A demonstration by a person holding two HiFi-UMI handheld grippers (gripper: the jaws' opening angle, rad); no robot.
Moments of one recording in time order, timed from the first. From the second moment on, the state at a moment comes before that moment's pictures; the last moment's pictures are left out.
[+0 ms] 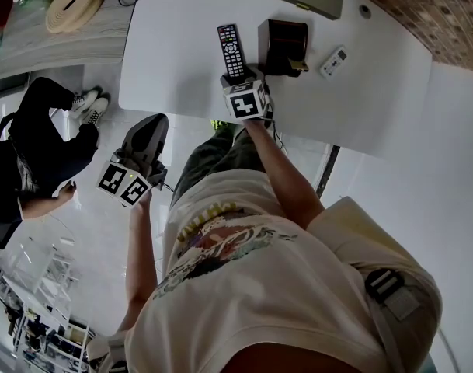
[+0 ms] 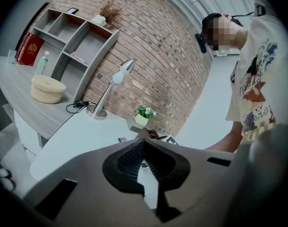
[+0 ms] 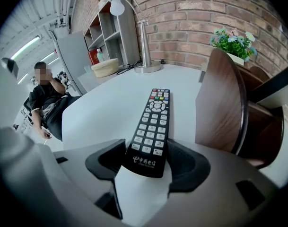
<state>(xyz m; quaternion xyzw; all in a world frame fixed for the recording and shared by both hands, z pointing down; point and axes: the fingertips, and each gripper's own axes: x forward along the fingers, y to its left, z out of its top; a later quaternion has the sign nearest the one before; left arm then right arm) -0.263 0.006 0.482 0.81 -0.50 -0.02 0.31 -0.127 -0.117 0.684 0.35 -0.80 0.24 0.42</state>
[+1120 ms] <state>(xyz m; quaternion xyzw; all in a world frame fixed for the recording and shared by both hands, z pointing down) -0.230 -0.032 0.452 0.85 -0.46 -0.07 0.26 -0.076 -0.122 0.537 0.34 -0.85 0.23 0.34</state>
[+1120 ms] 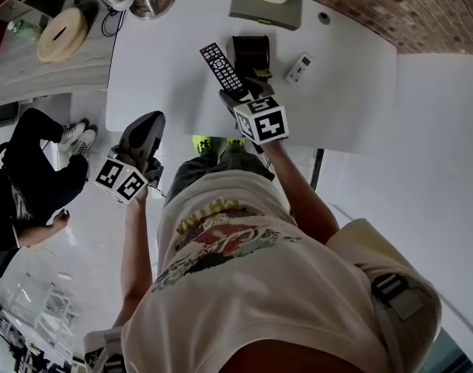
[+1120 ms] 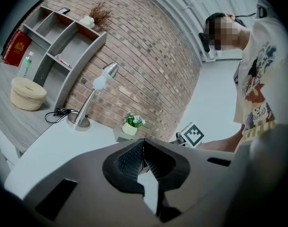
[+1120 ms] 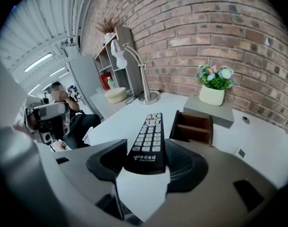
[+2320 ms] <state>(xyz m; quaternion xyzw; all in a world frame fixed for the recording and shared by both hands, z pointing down) -0.159 -0.077 0.430 0.87 -0.43 -0.06 0.25 0.016 -0.194 0.464 0.40 -0.84 0.31 0.21</state>
